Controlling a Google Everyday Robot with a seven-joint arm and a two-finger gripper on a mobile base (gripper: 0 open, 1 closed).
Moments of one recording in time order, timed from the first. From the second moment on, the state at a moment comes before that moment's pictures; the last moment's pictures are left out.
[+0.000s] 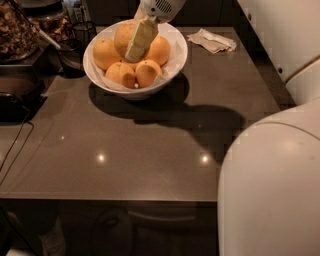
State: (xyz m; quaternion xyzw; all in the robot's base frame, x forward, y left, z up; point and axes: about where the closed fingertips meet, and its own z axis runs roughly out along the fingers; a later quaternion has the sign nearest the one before) arm 0.663 0.050 0.999 -0.67 0.66 0.13 0.30
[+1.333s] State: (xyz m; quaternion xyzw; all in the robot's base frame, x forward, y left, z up) arm 0.543 0.040 1.010 -0.62 0.69 0.16 0.34
